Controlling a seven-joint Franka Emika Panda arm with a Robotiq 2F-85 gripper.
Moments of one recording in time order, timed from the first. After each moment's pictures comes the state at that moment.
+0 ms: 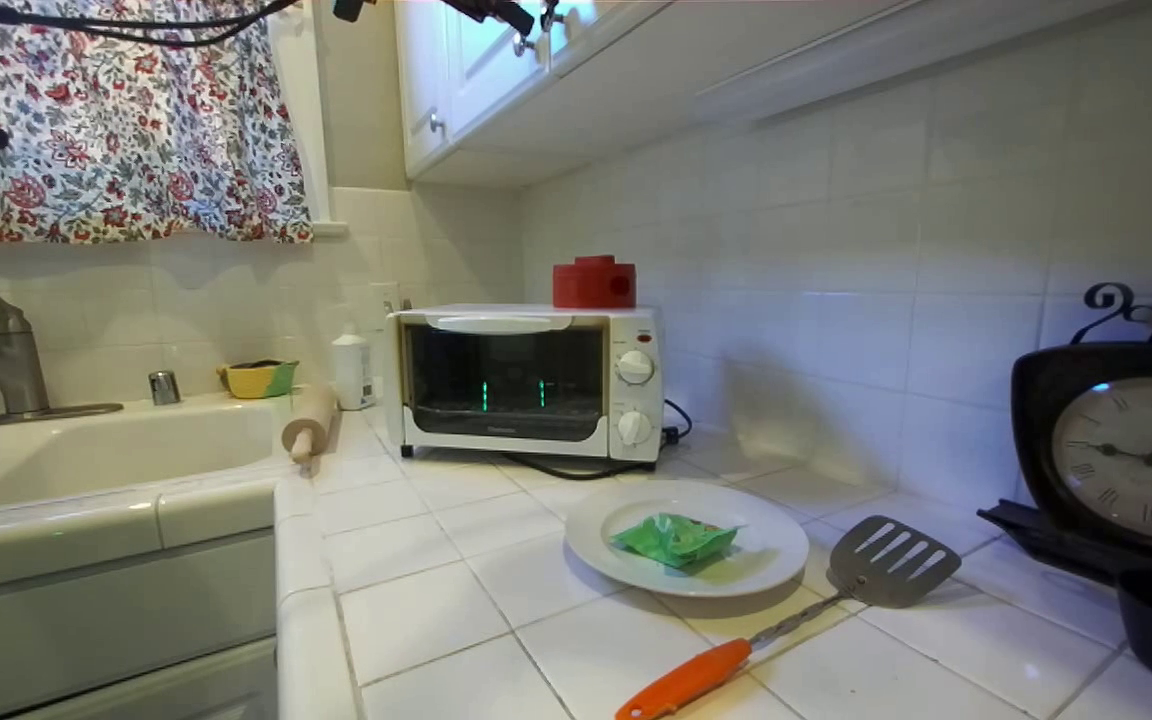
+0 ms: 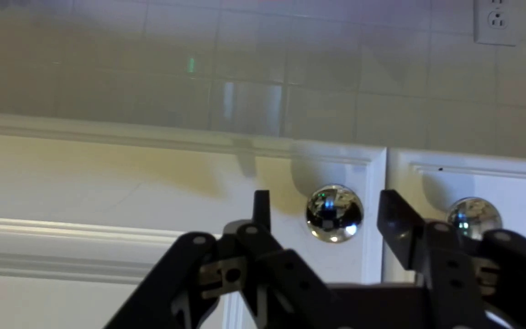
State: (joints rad) arm -0.43 -0.37 0.42 -2.05 -0.78 2.67 0.96
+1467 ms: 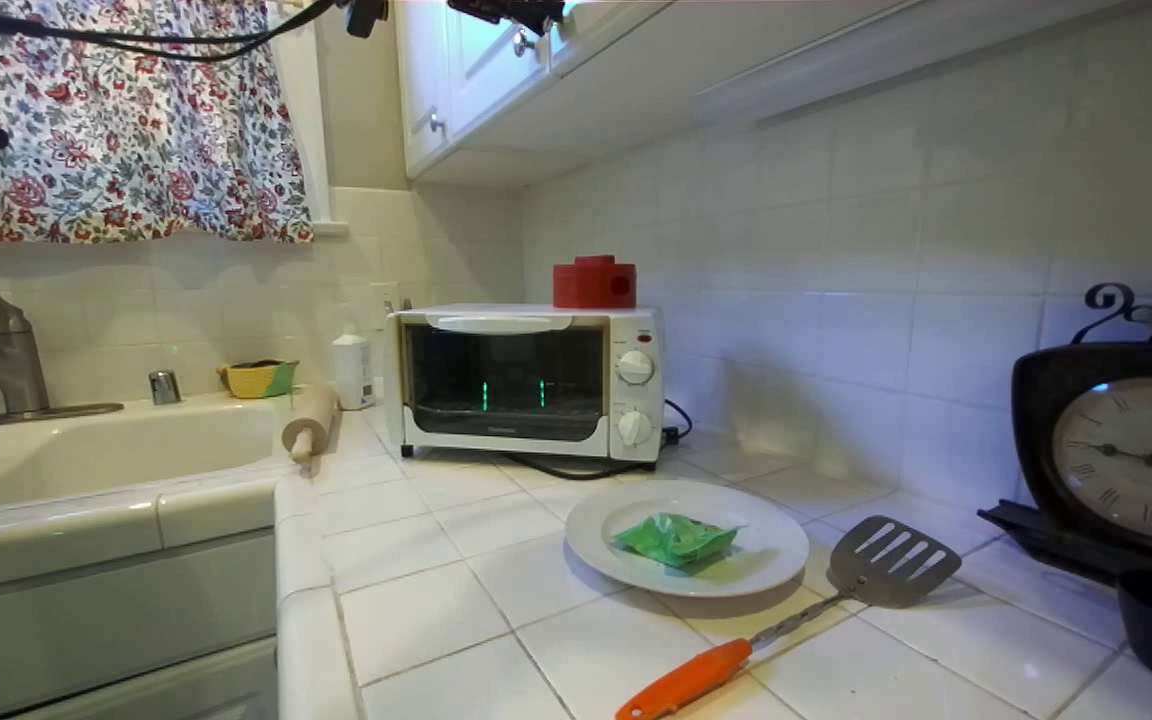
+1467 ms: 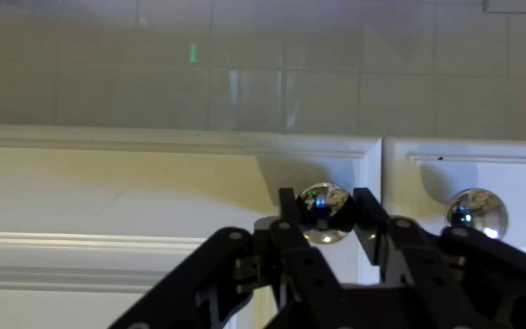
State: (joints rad) arm -0.57 -0.36 0.53 -2.04 -0.86 2.71 1.11
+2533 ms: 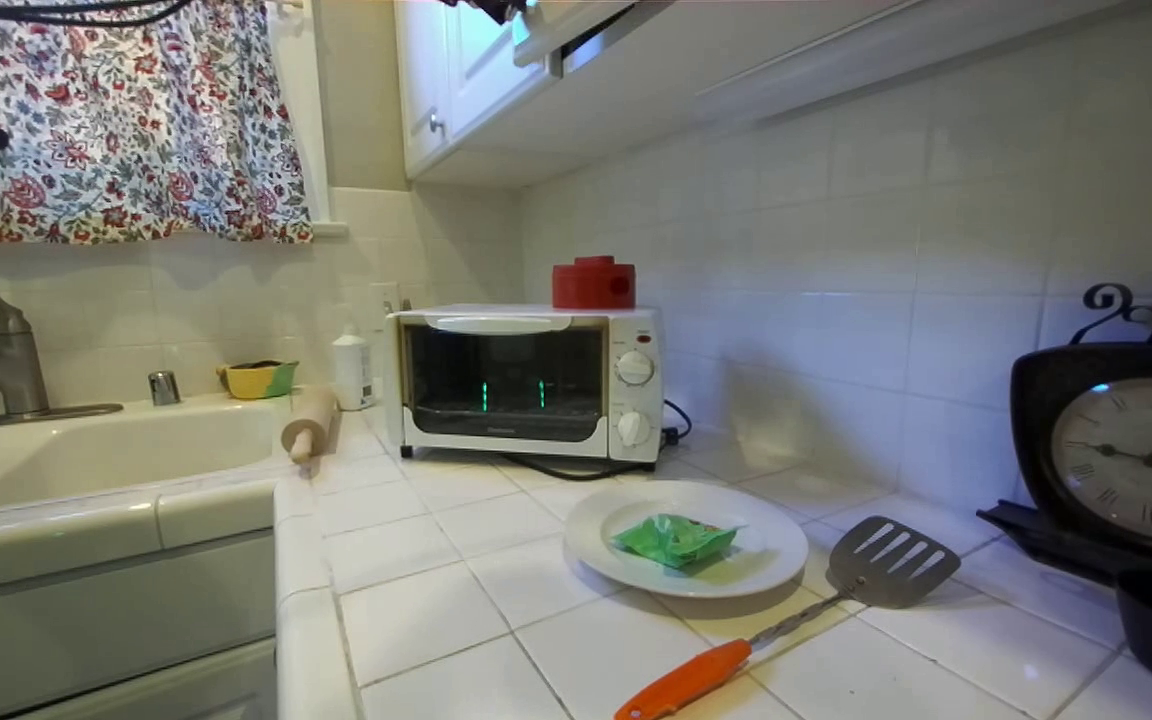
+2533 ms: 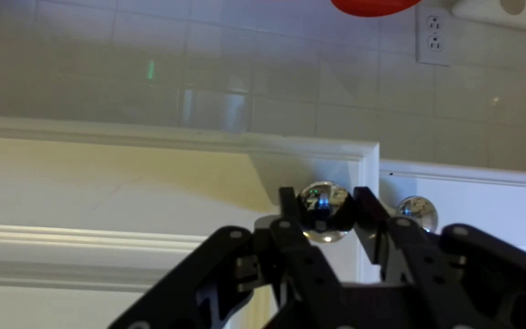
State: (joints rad) arm -0.25 -0.47 0.25 -2.18 -0.62 2.75 0.75
